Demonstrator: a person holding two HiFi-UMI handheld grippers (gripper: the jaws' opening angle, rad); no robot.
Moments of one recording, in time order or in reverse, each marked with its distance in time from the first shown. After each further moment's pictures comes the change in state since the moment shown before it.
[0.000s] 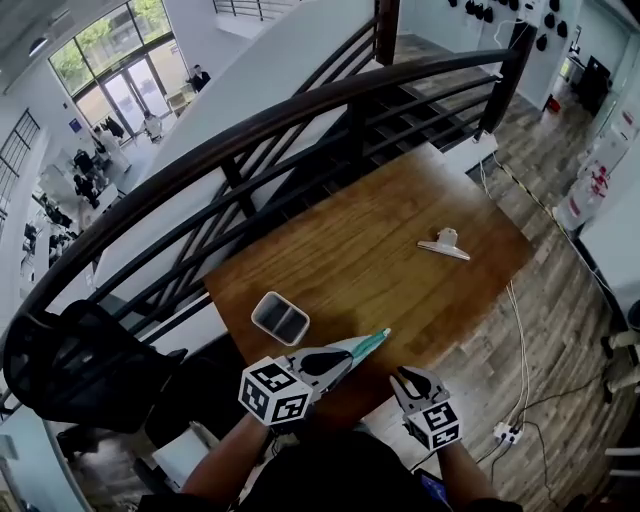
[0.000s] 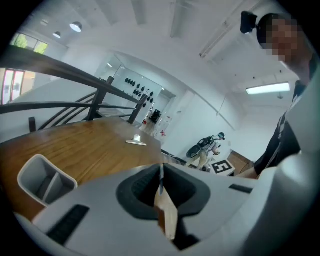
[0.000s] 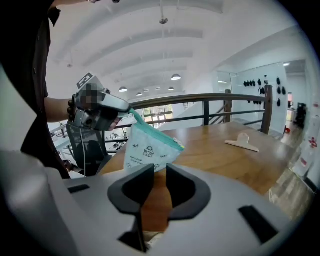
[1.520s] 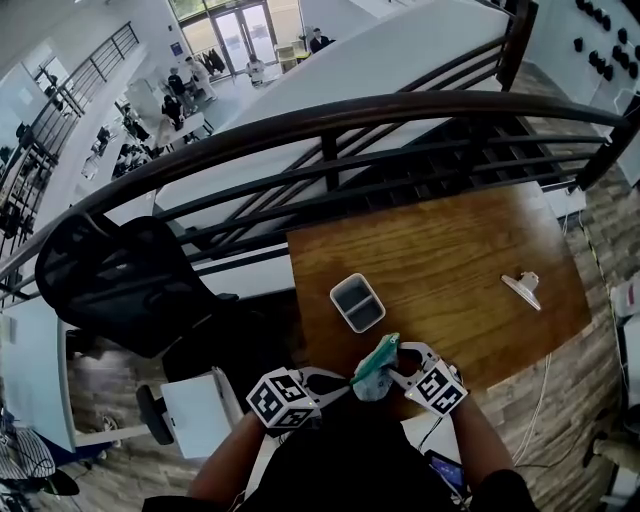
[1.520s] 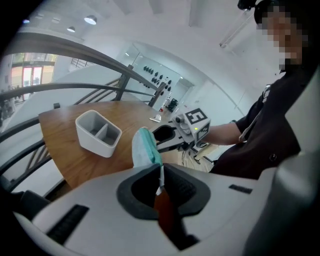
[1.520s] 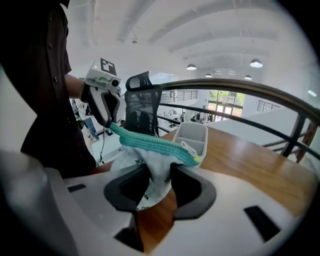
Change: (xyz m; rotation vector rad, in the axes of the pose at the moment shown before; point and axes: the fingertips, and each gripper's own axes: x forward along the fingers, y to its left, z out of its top) left arm -0.100 0.032 -0.117 -0.120 0.138 0.178; right arm 0.131 0.109 0.024 -0.544 0.222 0.620
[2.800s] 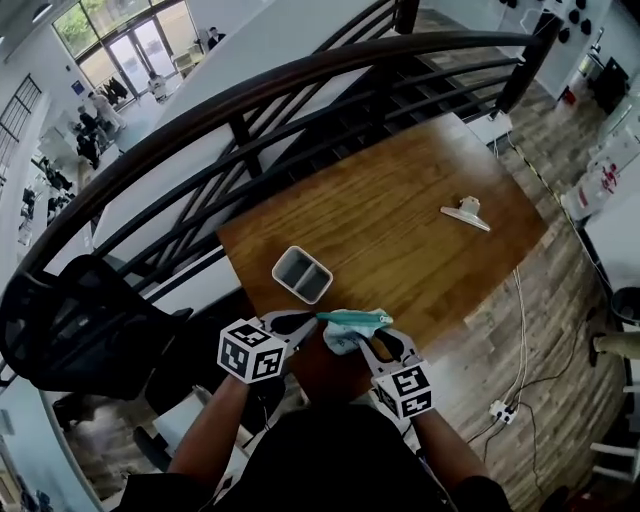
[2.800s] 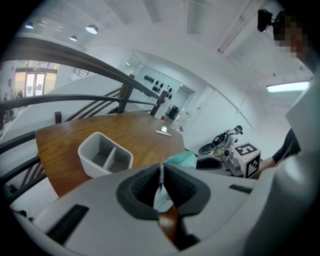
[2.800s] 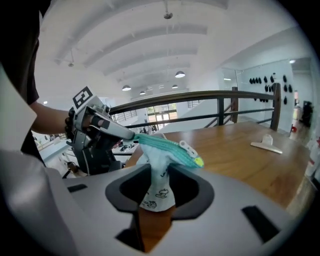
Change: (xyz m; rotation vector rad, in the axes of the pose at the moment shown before) left arm 0.016 0.052 0.064 0.028 -0.088 0.033; right arm -0.058 0.019 -0.001 0.540 -0.217 -0.559
